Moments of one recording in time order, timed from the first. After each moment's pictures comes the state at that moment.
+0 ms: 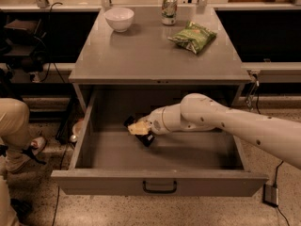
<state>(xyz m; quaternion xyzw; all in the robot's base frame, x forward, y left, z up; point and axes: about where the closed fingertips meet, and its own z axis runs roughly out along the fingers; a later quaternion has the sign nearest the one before) 0.598 0.043 0.653 -0.35 0.82 0.31 0.33</state>
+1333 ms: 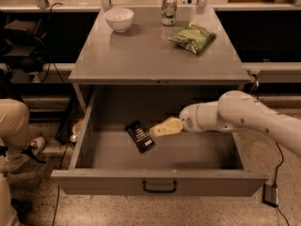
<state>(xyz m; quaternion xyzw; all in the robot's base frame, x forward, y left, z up) 0.588 -0.063 0.685 -0.30 0.85 0.27 0.35</state>
